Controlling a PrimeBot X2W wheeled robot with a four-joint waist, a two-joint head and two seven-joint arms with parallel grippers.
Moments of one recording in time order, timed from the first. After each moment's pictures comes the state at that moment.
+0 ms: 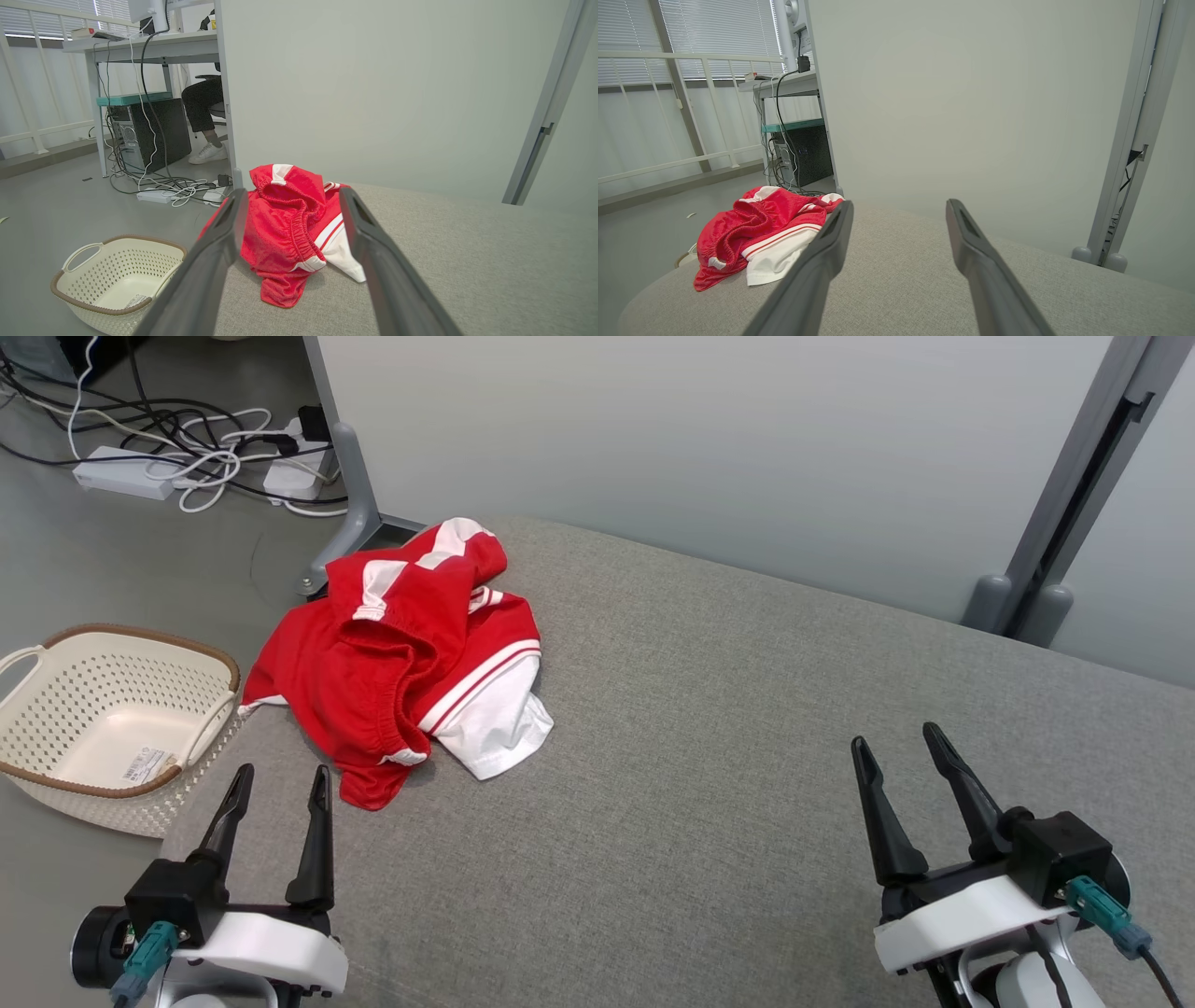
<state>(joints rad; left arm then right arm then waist) -0.08 0.06 0.08 0.29 -0.10 -0.13 -0.26 -0.13 -0.05 0.14 0.22 0.19 0.13 -0.26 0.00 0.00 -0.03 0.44</state>
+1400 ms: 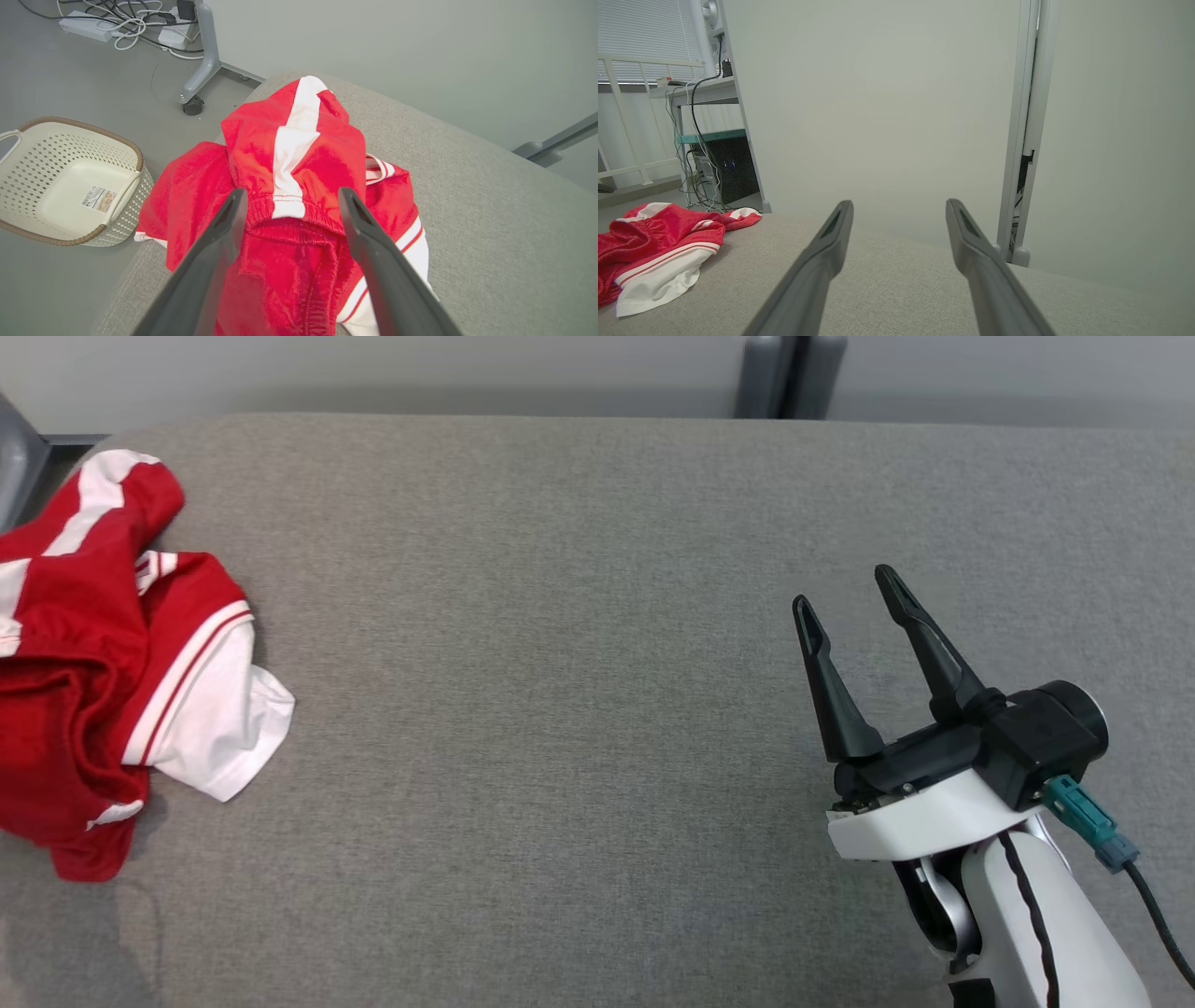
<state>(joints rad) -0.75 0.58 -0.03 0.90 -0.74 -0.13 0.39 -0.34 -0.05 0.25 0.12 0.12 0.13 -0.26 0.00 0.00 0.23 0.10</state>
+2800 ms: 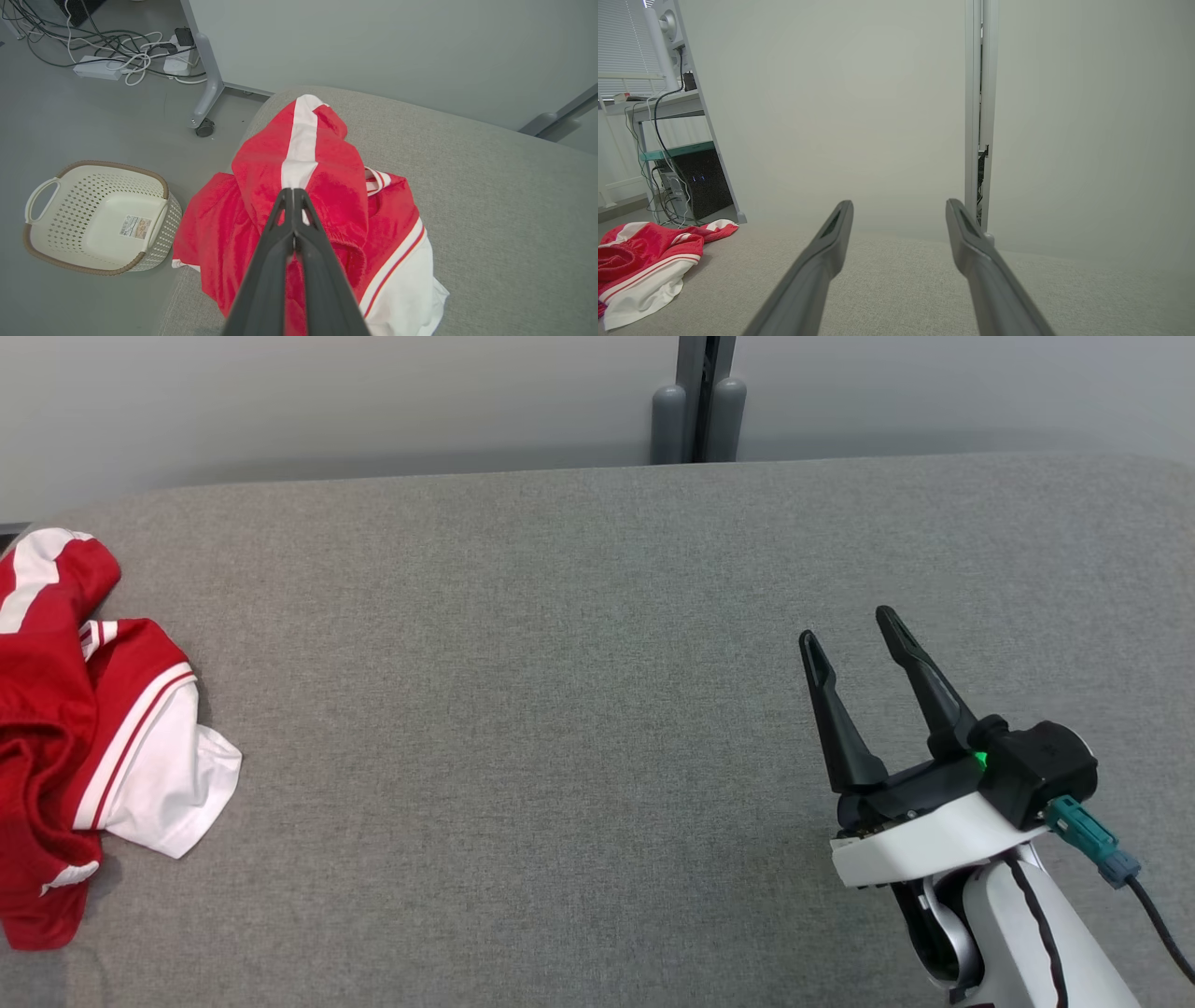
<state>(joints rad) -0.83 0.76 -0.40 0.99 -0.92 -0.13 0.38 -0.30 -0.05 0.25 0.15 0.20 0.13 -0.26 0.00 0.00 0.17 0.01</state>
